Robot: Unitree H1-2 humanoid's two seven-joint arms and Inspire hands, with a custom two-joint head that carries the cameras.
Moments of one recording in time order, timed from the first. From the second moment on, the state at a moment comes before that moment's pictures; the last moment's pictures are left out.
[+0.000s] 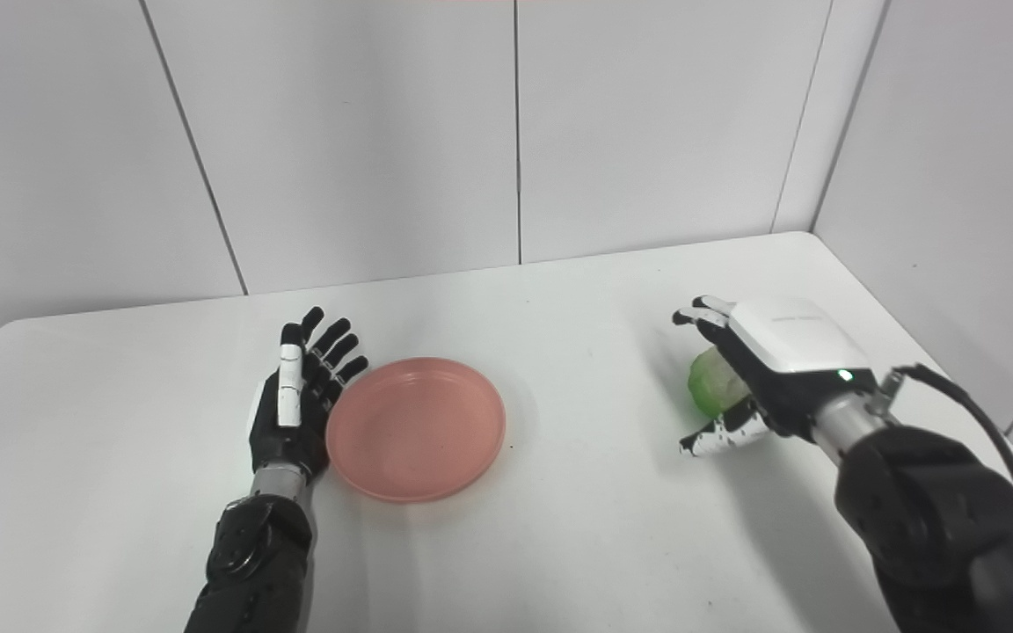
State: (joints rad) left arm -0.57 -0.12 0.13 0.70 -0.26 -0.21 -0.09; right arm -0.29 -0.58 0.00 -0.55 -0.98 0.39 0.82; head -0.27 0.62
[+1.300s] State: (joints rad) left arm -0.56 -0.12 0.13 0.69 -0.26 -0.19 -0.09; right arm -0.45 -0.66 0.17 -0.09 -1.12 0.34 0.65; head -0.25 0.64
